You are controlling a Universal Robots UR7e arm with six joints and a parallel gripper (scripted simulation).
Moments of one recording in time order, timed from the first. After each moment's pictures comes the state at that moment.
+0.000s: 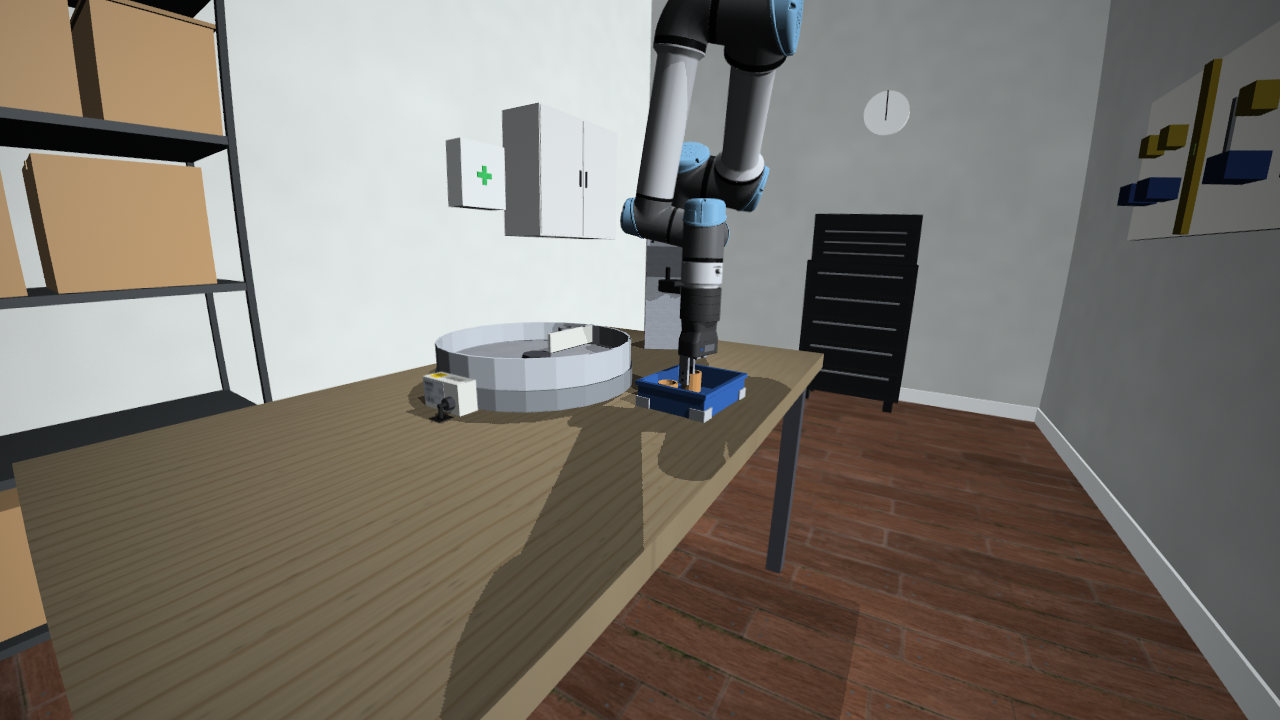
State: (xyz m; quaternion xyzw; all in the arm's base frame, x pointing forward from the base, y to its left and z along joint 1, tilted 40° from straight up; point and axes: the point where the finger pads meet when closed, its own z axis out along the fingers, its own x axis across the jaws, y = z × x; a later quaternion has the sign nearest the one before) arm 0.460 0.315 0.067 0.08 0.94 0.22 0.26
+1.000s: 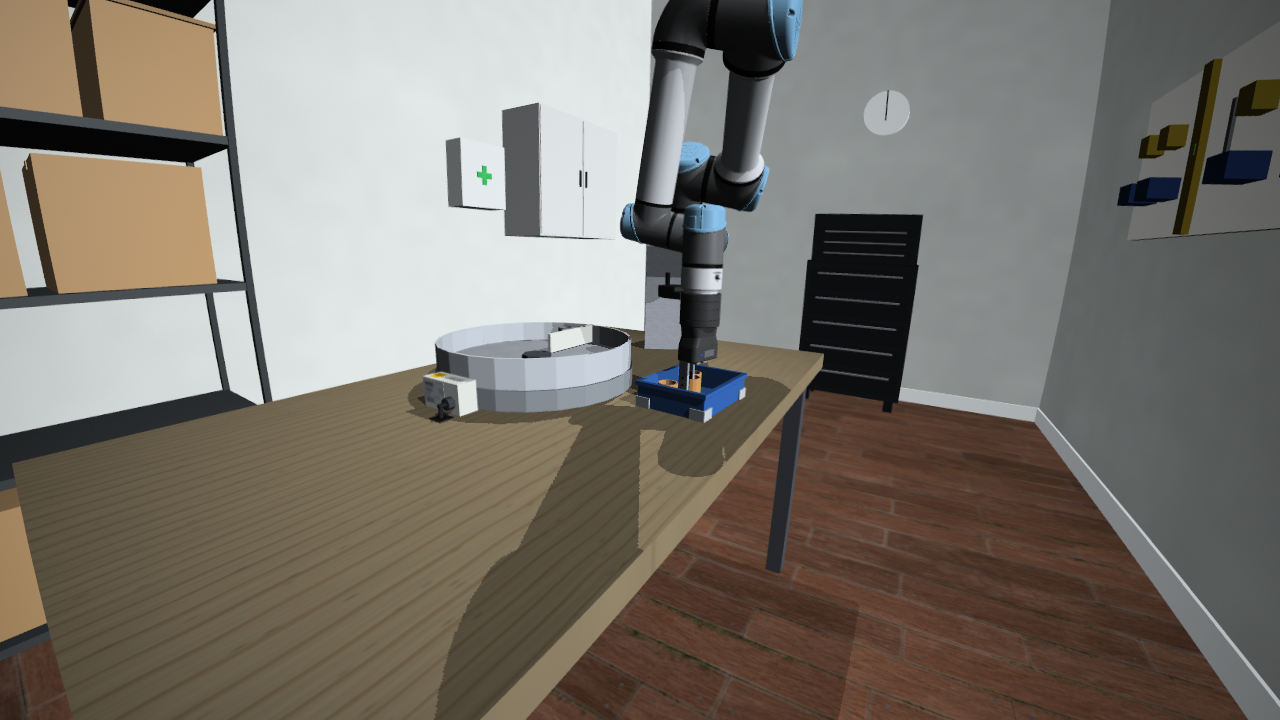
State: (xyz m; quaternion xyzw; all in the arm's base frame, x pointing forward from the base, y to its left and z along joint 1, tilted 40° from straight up) arm 0.466 0.319 0.059 0.08 0.94 0.22 0.26
